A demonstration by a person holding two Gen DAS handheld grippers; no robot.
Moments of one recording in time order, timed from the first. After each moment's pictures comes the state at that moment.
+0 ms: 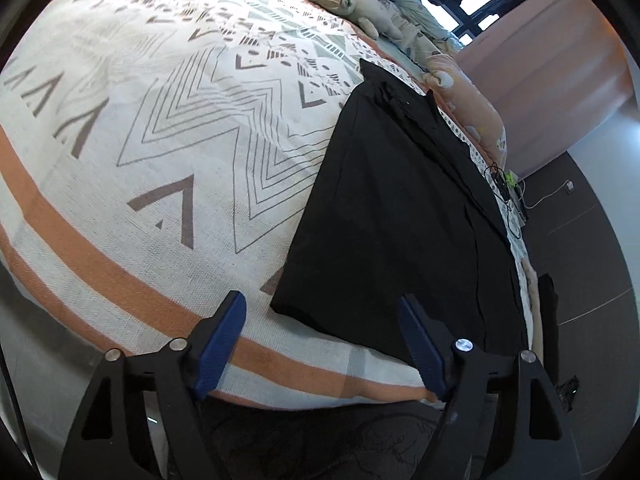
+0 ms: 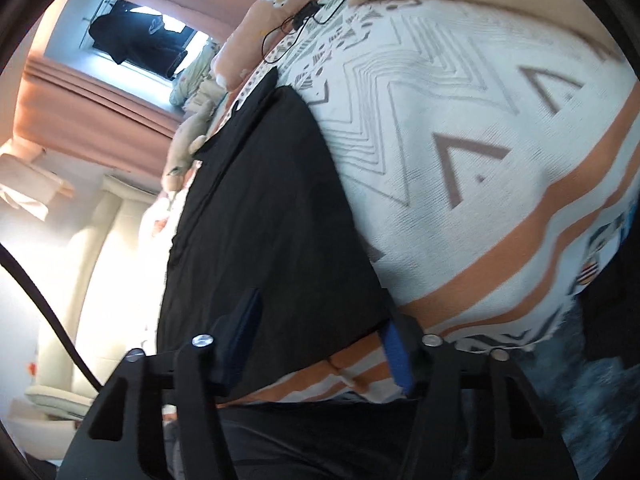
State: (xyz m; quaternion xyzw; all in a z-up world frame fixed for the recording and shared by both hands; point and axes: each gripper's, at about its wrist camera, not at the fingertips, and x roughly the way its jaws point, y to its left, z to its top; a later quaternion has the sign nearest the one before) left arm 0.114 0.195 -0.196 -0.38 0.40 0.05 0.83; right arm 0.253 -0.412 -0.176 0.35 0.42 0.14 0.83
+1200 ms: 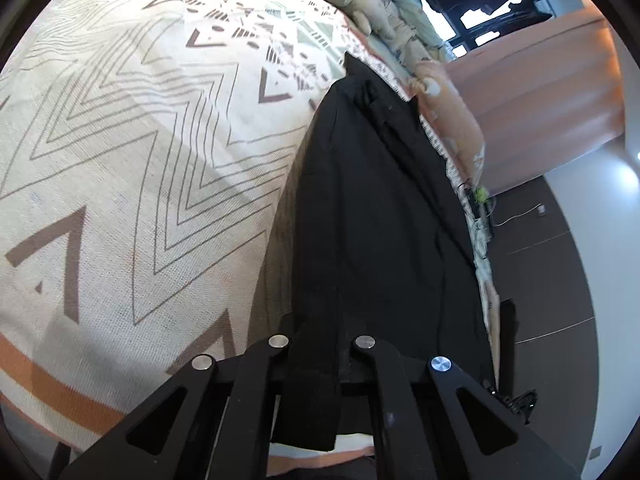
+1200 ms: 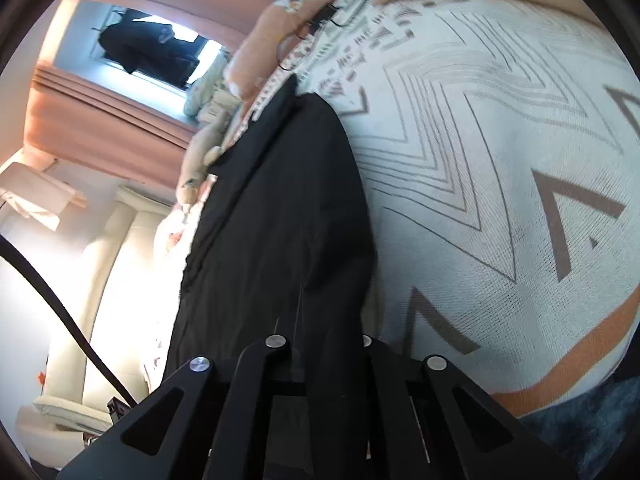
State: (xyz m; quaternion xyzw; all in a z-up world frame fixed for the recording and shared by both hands) left arm 0.169 0.197 -0.201 -0.45 0.38 0.00 0.81; right arm 0.305 -0.423 -0.211 0.36 0.39 0.15 0.83
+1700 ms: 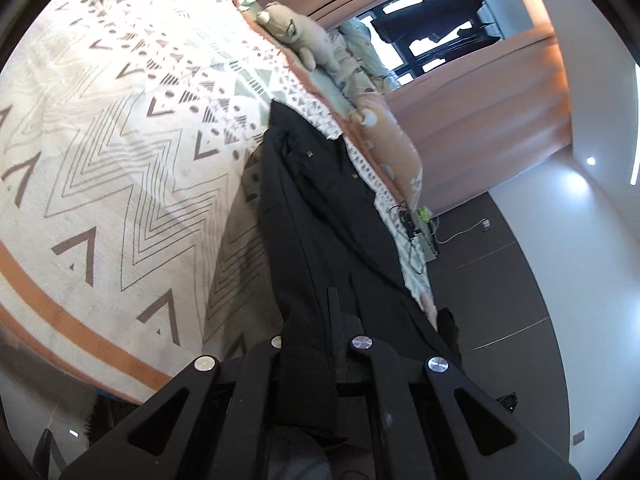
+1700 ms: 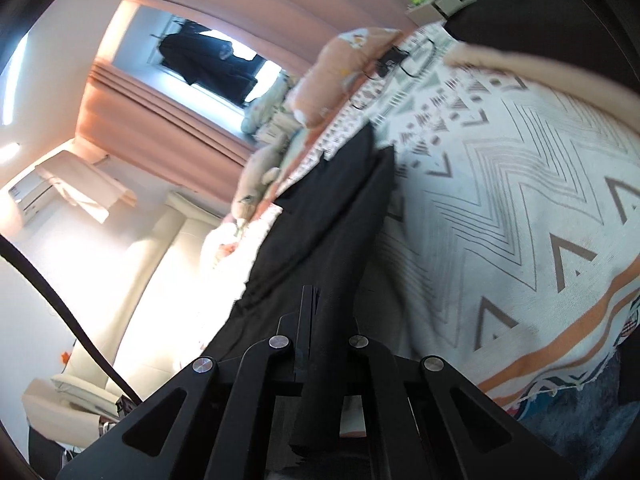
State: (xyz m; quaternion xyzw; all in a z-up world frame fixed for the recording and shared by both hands) left arm 0.118 0.192 -0.113 -0.47 0.29 -0.06 0.83; right arm 0.250 -0.427 -0.141 0.35 0.31 0.22 0.85
